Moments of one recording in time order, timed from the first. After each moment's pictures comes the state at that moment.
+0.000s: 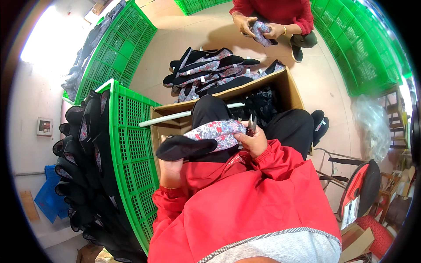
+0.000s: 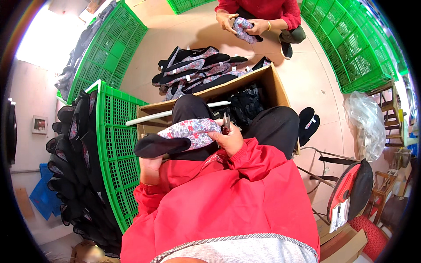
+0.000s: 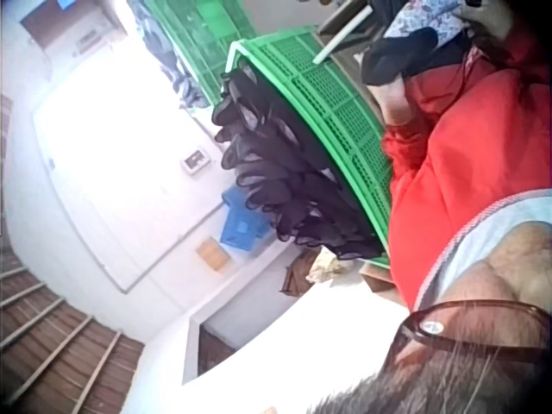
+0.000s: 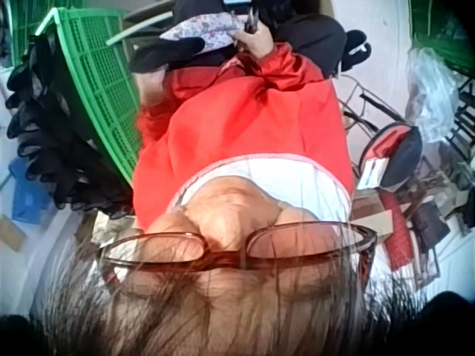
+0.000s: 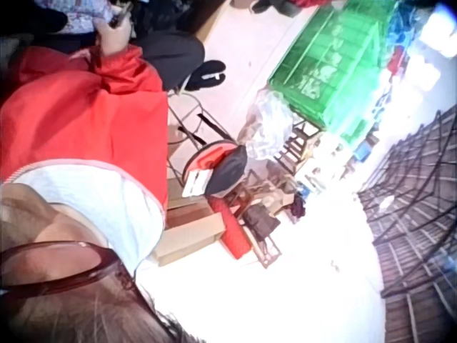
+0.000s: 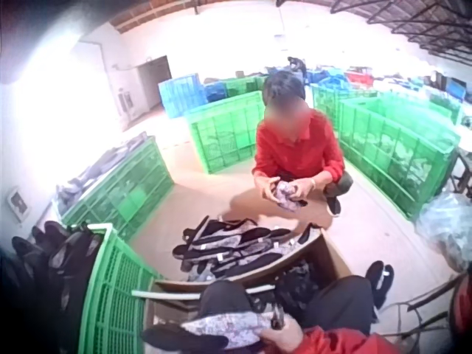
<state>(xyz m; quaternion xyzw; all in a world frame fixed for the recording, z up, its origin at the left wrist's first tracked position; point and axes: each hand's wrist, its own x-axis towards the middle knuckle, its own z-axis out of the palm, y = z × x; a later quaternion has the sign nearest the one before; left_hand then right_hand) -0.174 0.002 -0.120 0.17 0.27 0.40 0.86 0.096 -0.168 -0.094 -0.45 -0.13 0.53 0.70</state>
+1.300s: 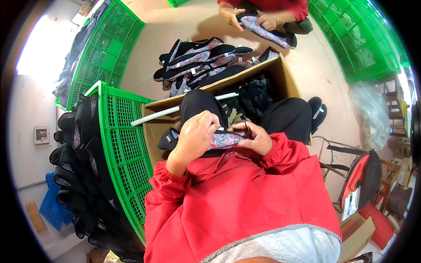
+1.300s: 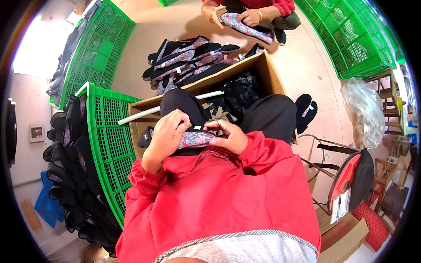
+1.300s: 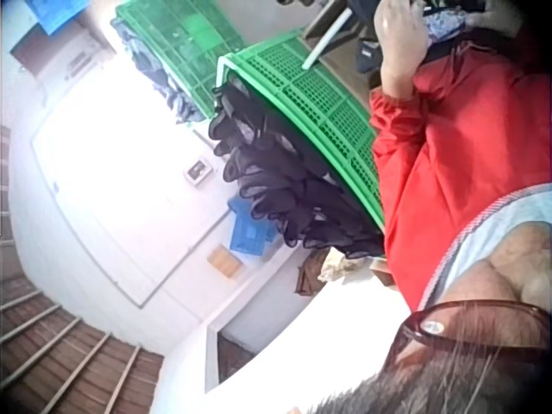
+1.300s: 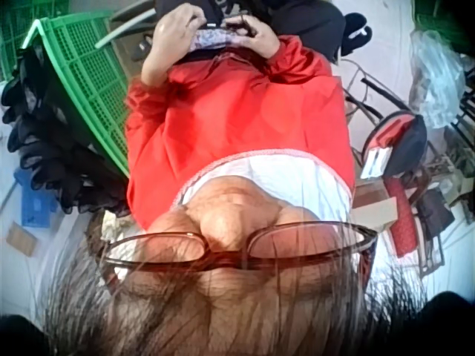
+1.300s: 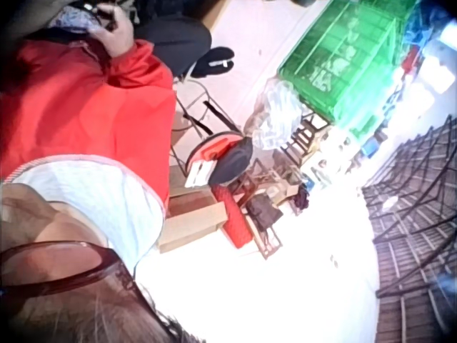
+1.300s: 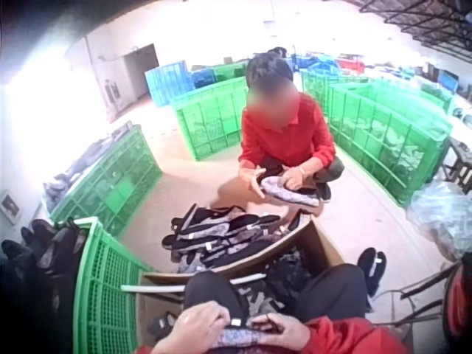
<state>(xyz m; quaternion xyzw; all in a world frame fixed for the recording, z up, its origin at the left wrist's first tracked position) -0.027 -0.027 -0.009 0.91 0.15 0.15 0.35 0.121 -0.200 -0.110 -0.46 -0.33 0.54 0.63</state>
